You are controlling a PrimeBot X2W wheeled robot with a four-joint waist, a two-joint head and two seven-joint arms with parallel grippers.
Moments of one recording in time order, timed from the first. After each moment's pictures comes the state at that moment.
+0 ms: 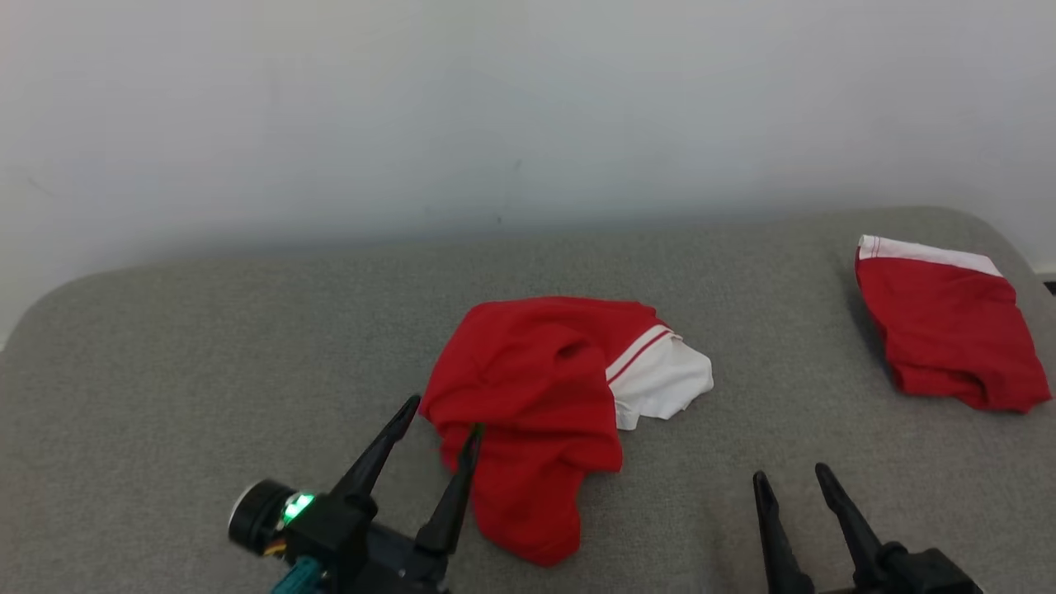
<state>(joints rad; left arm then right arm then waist) -0.19 0.05 -0.26 0.04 -0.03 -0.11 -0.26 0.08 -0.12 0.24 0.04 0.14 0.13 -0.26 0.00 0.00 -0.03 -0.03</state>
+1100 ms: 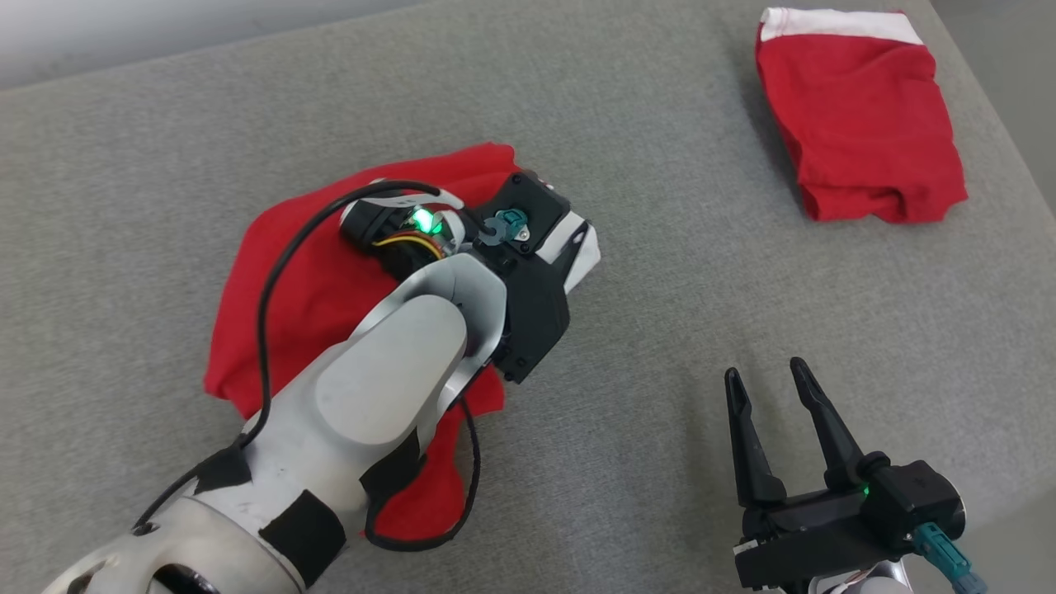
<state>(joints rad) -1.13 0.05 -0.96 0.63 -0.44 0.08 0.12 -0.10 -0.08 0.25 0.01 0.12 0.13 -0.26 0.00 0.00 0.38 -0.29</state>
